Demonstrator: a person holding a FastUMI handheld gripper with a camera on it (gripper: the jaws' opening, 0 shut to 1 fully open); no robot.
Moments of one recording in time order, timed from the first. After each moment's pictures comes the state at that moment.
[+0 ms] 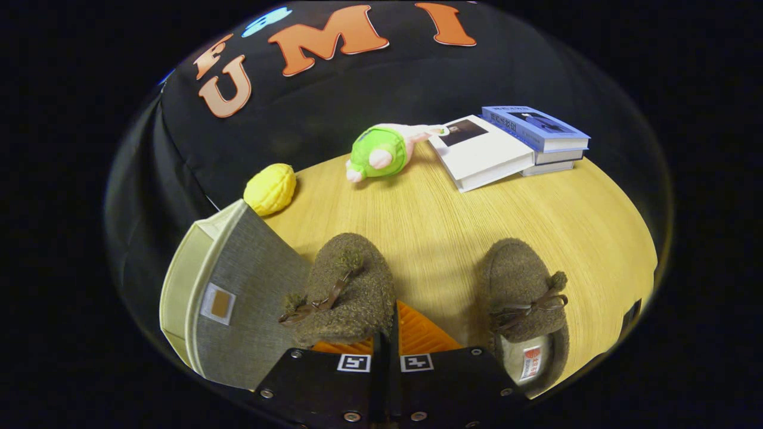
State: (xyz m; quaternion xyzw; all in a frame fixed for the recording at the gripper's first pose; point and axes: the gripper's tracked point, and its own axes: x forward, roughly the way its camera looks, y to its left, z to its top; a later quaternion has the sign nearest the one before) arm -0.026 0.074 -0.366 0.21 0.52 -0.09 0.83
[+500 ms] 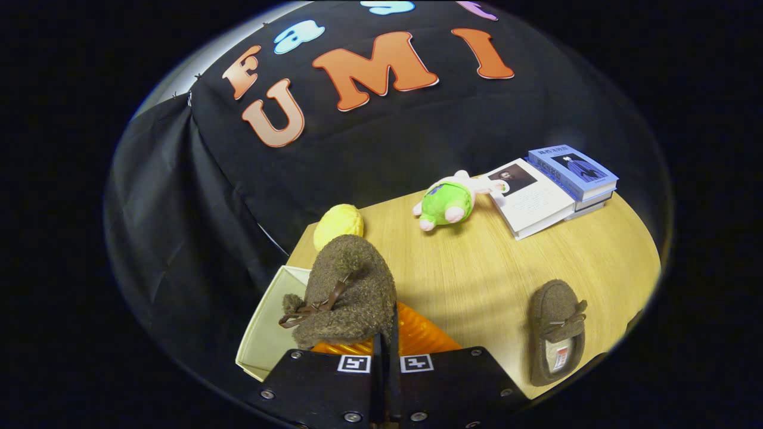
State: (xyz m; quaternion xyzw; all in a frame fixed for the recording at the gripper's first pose) arm 0.039 0.148 -0.263 0.24 0.45 -0.03 0.86
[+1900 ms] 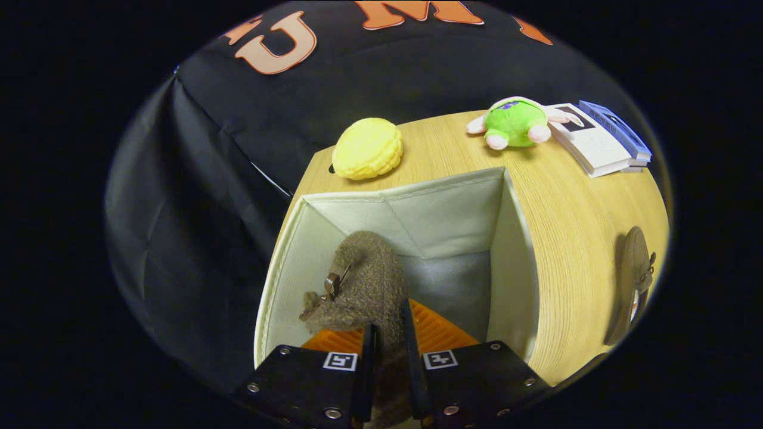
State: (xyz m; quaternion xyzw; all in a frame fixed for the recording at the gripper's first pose) arm 0.035 0.298 -0.355 0.24 0.60 0.00 0.76
